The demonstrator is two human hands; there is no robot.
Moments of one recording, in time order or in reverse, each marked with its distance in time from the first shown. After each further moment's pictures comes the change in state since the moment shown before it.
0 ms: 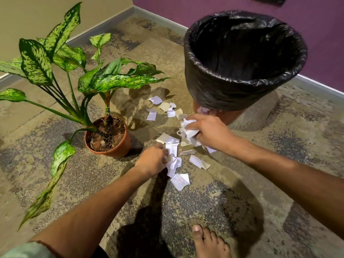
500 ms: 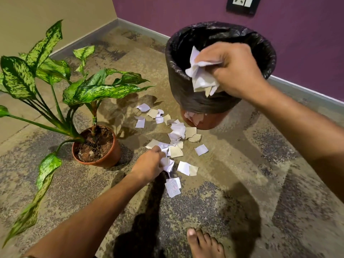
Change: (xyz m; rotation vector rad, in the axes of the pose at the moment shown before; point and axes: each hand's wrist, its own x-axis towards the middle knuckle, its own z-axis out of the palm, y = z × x) left_hand 0.006 0.018 0.000 0.043 0.084 0.085; right_hand 0.007 0.002 -0.154 0.221 0.534 0.069
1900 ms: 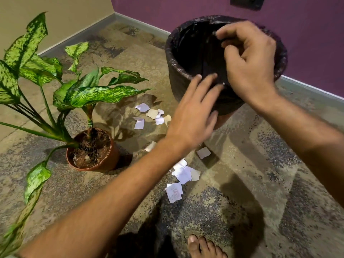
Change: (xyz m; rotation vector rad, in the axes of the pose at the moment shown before) left_hand 0.045 0.119 -0.136 -0.217 0.661 0.376; right_hand 0.004 0.004 0.011 0.032 0.386 0.032
